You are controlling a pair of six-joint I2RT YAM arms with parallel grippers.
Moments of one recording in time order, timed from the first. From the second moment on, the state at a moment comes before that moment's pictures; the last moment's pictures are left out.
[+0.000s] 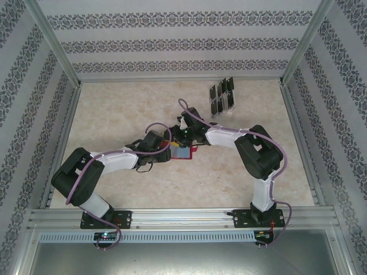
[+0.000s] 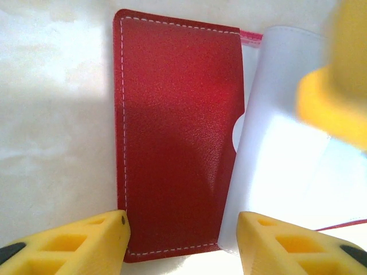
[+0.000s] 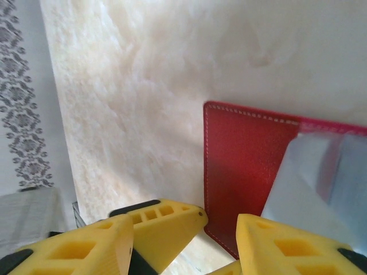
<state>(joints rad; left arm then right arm) -0.60 1.58 0.71 -0.12 -0.01 -0.65 0.63 1.93 1.18 -0.05 -0.55 0.97</state>
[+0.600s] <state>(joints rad) -0.60 1.58 0.72 -0.13 -0.01 -0.65 0.60 1.84 1.05 -0.02 -0.51 0.97</state>
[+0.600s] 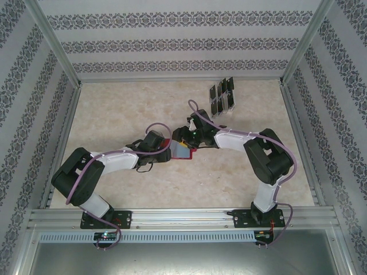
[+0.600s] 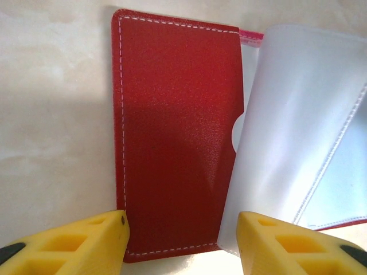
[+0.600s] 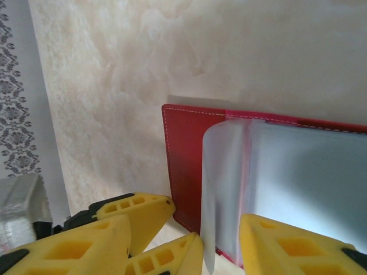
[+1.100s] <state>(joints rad) -0.60 1.23 0.62 -0.29 -0.05 -0.66 0.67 1.95 1.23 -0.04 -0.53 0.98</state>
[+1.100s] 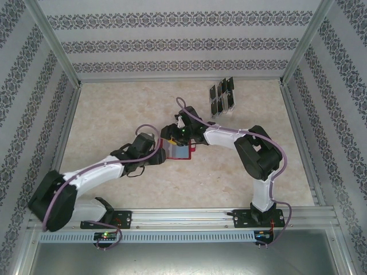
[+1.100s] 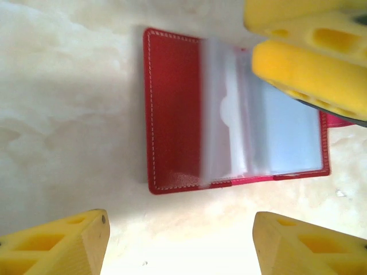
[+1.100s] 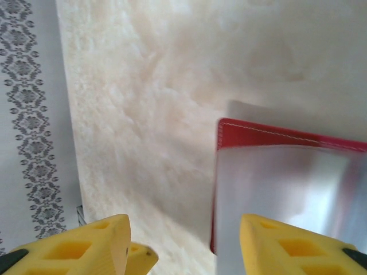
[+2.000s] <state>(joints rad) -0.57 1.42 0.79 -0.34 -0.06 -0.62 0.61 1.81 1.11 -0.05 -0.51 0.98</state>
